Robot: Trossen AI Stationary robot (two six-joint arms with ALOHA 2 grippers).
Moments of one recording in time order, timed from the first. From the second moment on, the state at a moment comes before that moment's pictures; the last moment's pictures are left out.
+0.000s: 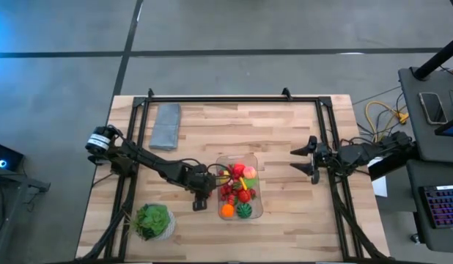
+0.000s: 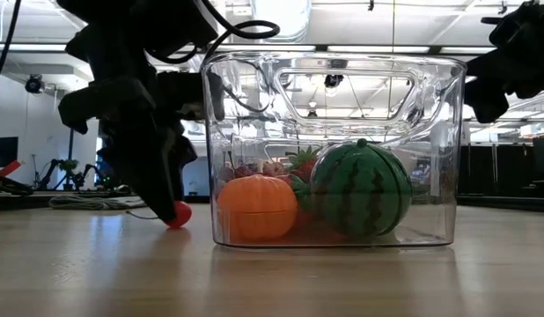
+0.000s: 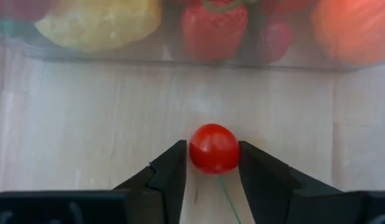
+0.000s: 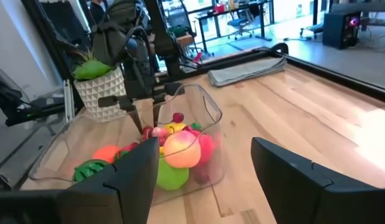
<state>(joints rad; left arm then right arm) -0.27 1.69 0.89 -0.26 -0.02 -0.36 0.34 0.06 0.10 -0.18 0.42 0.29</state>
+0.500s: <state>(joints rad) -0.27 1.61 0.94 -0.37 -0.07 -0.28 0.34 0.07 0.10 -0.18 0.42 0.29</state>
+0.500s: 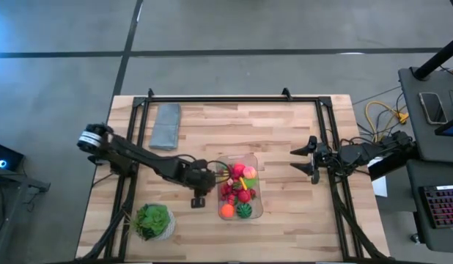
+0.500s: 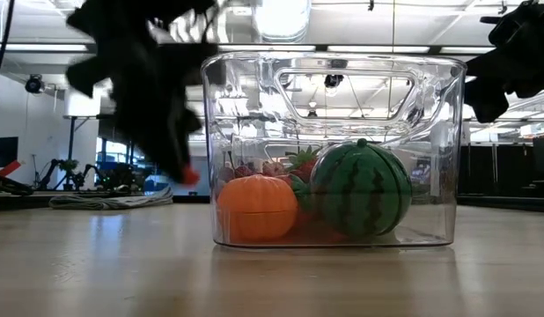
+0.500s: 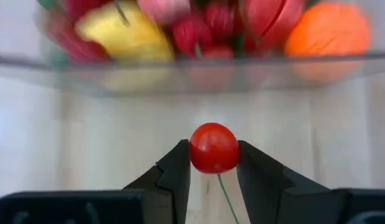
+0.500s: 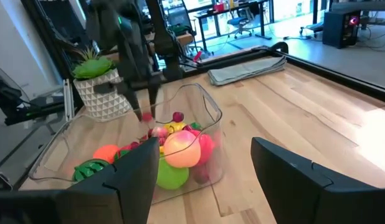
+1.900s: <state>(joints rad) -0.21 1.29 1.10 -0.42 -0.09 -0.26 0.34 0.08 0.10 -0.18 0.42 0.29</state>
